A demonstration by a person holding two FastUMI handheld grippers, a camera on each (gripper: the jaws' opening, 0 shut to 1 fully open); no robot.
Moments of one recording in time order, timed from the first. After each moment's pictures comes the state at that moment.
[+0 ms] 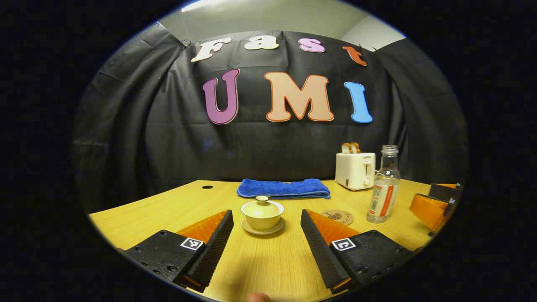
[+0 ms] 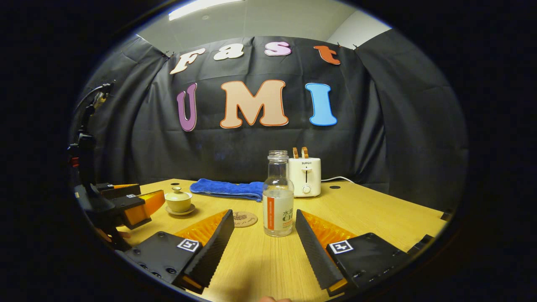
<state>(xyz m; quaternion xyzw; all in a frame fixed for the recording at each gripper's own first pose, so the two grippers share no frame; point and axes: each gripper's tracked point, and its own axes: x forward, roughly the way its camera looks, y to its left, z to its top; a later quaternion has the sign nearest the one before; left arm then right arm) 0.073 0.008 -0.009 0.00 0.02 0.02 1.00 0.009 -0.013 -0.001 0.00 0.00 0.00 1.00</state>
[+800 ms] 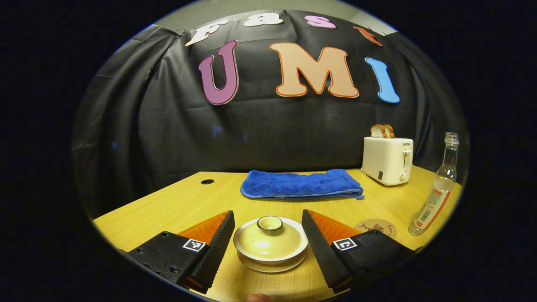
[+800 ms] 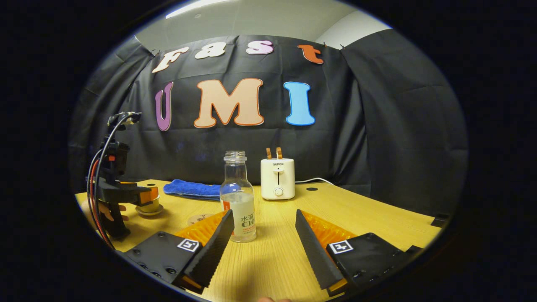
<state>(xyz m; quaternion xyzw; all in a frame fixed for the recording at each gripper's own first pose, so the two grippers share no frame) 0.180 0.026 -0.036 0.02 0.09 0.05 0.99 0.028 -0.073 0.003 0.00 0.00 -0.06 1.00</state>
